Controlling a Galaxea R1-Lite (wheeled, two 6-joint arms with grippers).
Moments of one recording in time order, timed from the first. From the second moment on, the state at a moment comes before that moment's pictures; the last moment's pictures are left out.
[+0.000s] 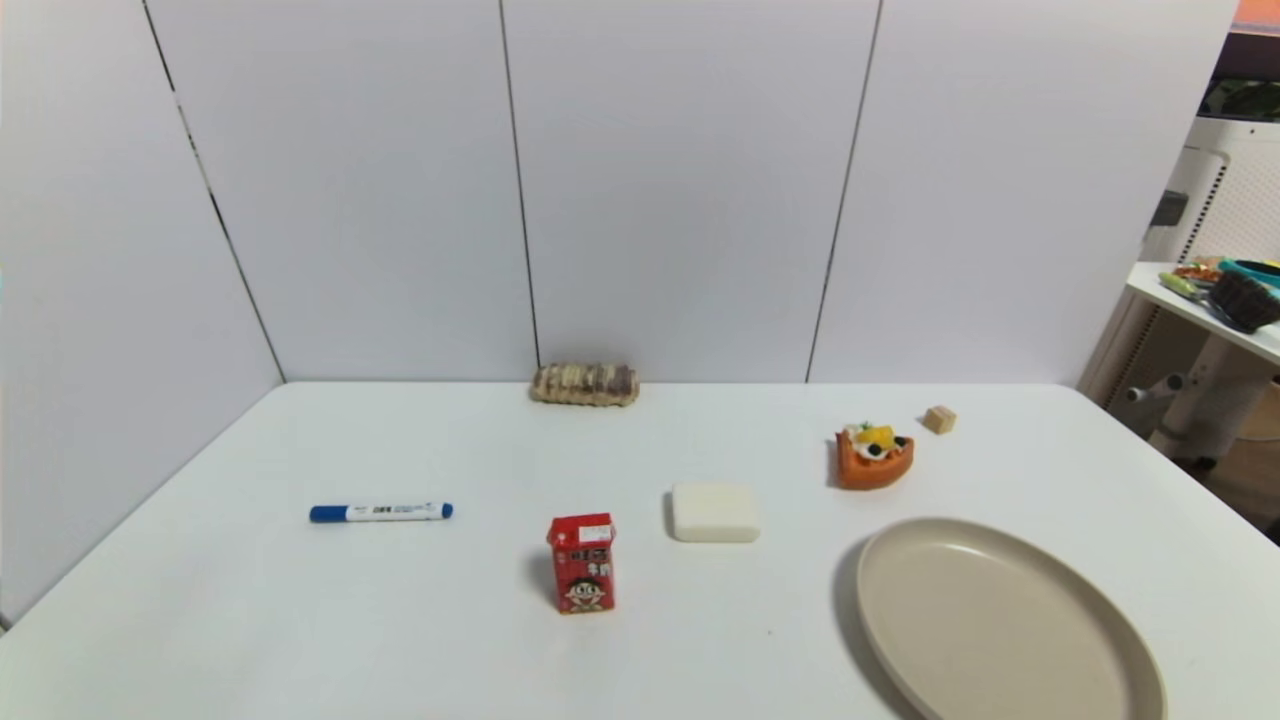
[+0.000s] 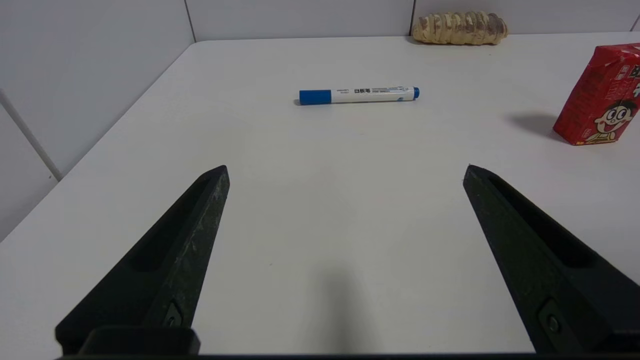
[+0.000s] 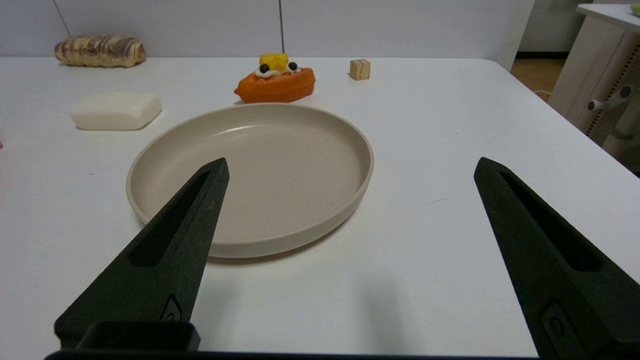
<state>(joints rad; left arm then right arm) -0.01 0.00 0.00 0.00 0.00 0.00 0.00 0.00 0.00 -0.01 0.00 -0.01</state>
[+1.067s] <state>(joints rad) -0.01 0.00 0.00 0.00 0.00 0.00 -0.06 1.42 -1.18 0.10 0.00 -0.07</state>
